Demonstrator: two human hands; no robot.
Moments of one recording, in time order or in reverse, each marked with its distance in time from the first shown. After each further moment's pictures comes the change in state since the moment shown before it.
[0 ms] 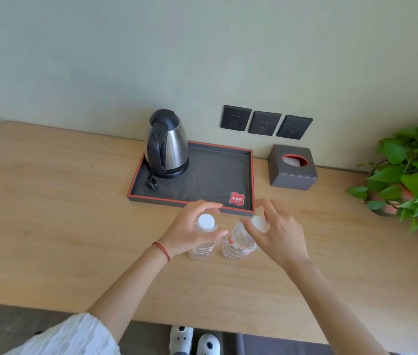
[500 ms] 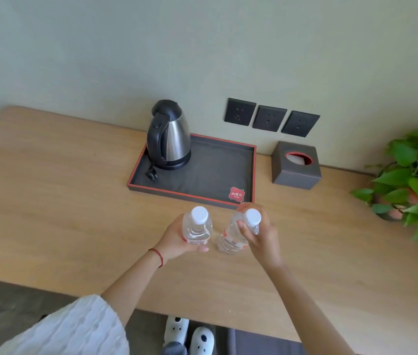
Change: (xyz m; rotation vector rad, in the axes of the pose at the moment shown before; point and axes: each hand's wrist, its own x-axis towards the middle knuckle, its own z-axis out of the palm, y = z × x) left_hand -0.009 -0.067 0.035 -0.151 0.016 -0.267; right_hand -0.016 0.019 0.042 0.694 -0.091 0.068
